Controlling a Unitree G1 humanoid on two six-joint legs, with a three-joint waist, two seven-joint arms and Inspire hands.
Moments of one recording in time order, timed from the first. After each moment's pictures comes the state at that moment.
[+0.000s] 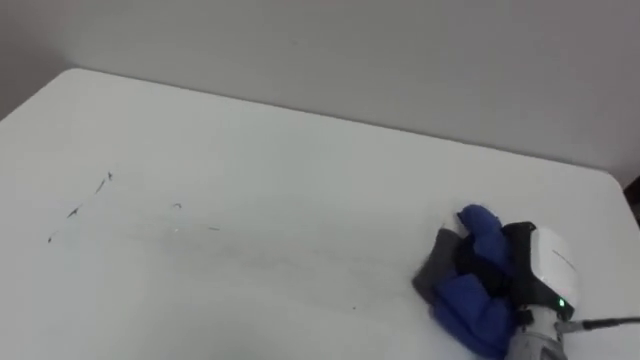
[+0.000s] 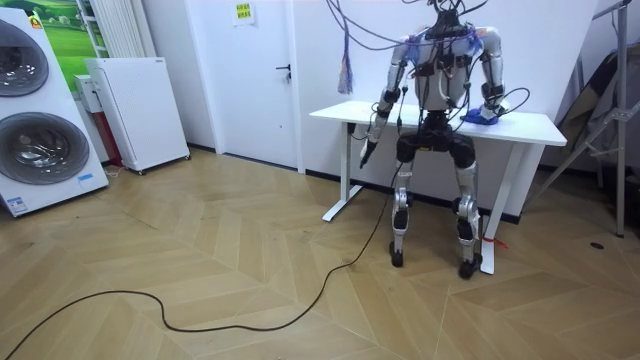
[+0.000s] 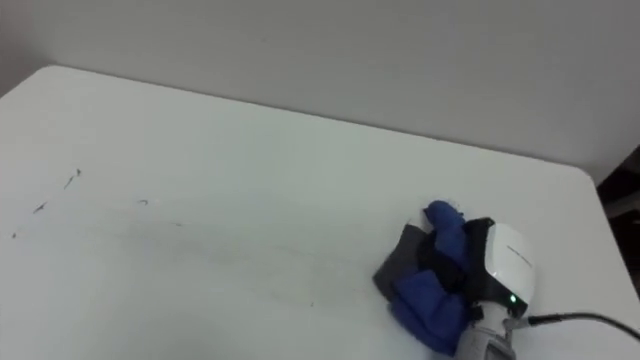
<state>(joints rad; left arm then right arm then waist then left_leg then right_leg) 0.18 0.21 0.12 1.00 -0.01 0.08 0.09 0.02 -0.28 0.07 0.70 -0.70 -0.13 -0.61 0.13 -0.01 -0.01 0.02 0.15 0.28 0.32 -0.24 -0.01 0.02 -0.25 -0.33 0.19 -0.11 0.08</state>
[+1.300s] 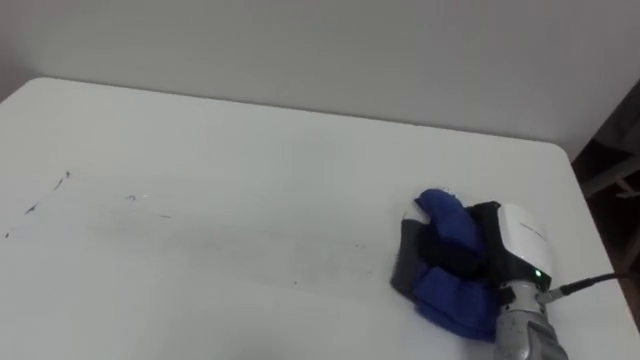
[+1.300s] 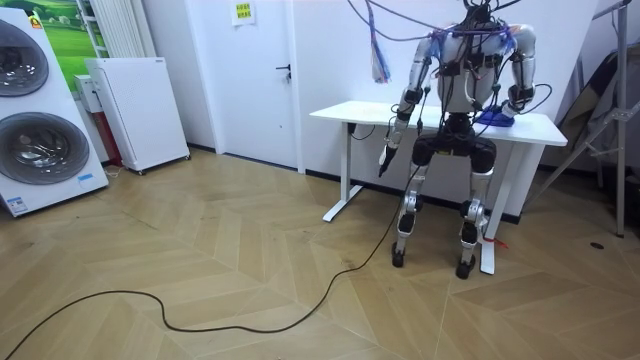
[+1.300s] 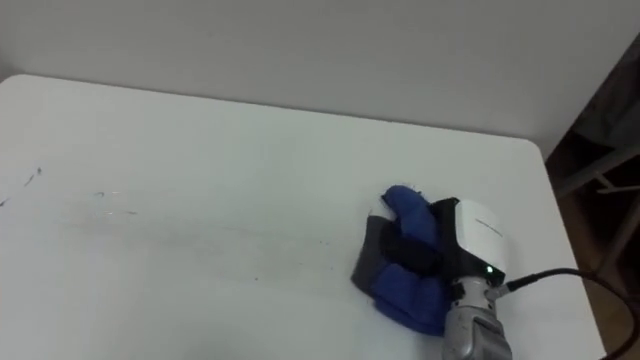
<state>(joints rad) 0.26 0.22 0.03 0.96 -0.08 0.05 0.09 0.11 -0.27 0.11 0.41 -0.74 -0.03 -0.42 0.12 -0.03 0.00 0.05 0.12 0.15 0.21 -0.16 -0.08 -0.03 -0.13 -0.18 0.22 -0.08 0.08</state>
